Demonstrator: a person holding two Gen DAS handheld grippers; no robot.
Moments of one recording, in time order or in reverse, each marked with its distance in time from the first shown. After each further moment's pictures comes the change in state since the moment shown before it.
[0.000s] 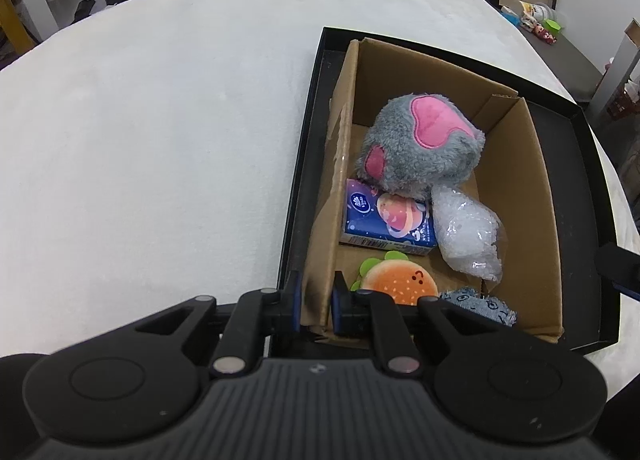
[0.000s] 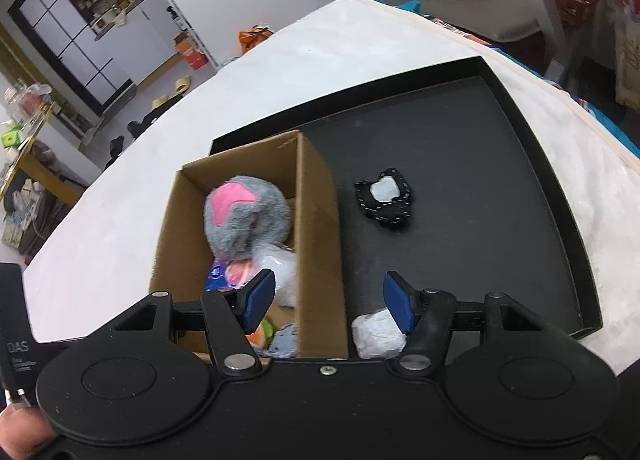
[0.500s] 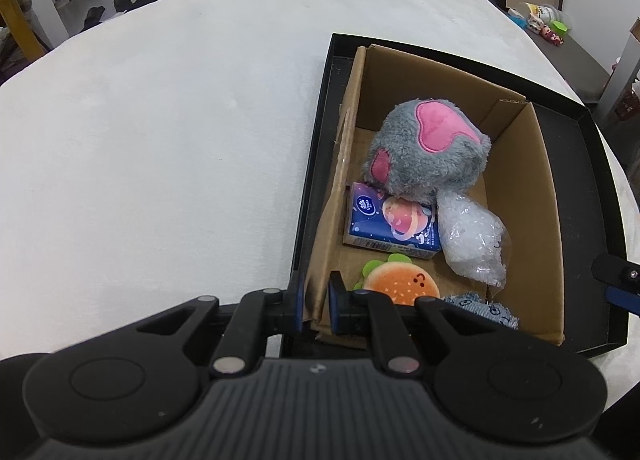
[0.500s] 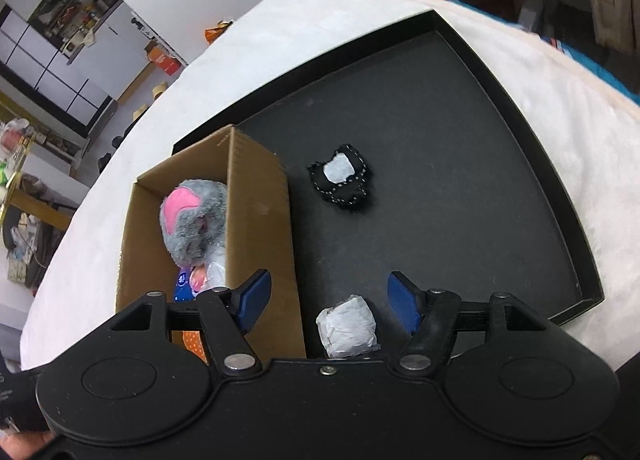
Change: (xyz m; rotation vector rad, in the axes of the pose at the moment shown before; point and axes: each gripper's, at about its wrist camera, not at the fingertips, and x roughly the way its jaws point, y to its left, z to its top) left arm -0.006 -0.002 -0.001 0.001 -0.019 0.039; right arm 0.025 -0.047 0.002 0.149 0.068 0.013
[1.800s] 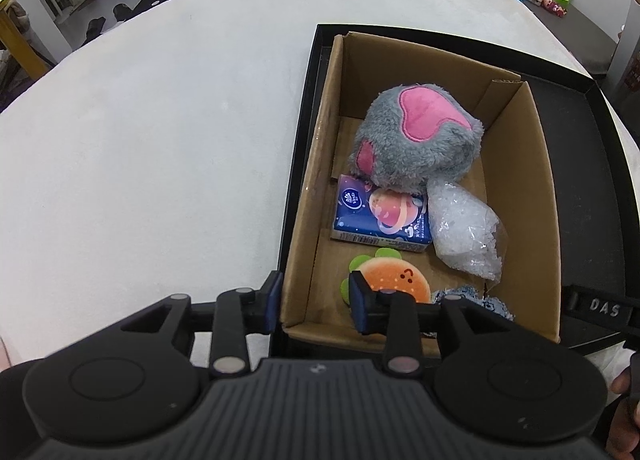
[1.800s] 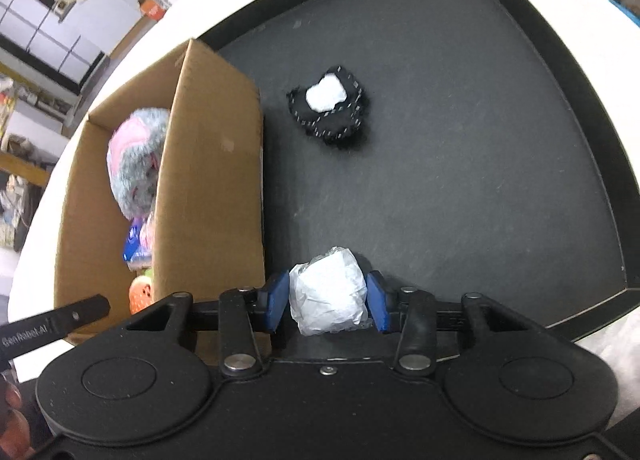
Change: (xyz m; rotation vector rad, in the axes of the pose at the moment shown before) left arm 0.006 -0.028 0.005 0.061 0.038 0.077; right arm 0.061 -0.009 -0.019 -0.034 0.128 -0.008
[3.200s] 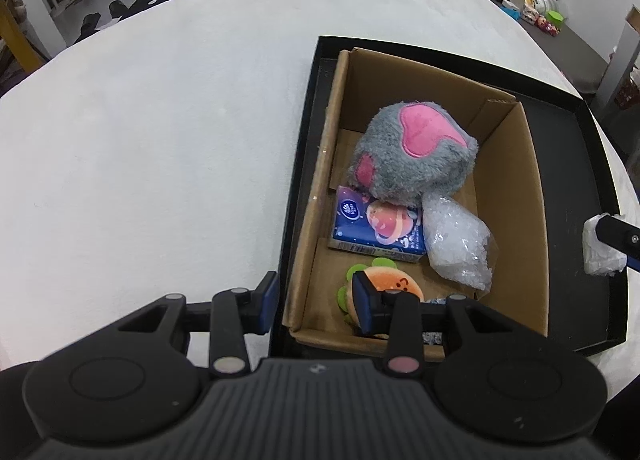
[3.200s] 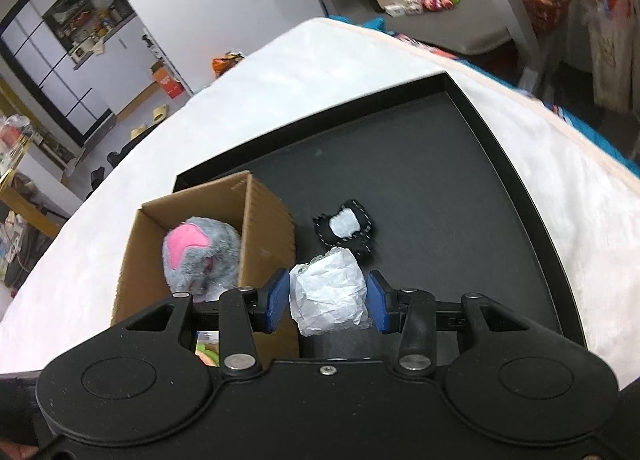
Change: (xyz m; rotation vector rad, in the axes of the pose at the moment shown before) left arm -0.009 0.012 0.001 -0.027 -0.024 -0.055; right arm -0.080 0.033 0.017 -0.078 -0.277 -0.049
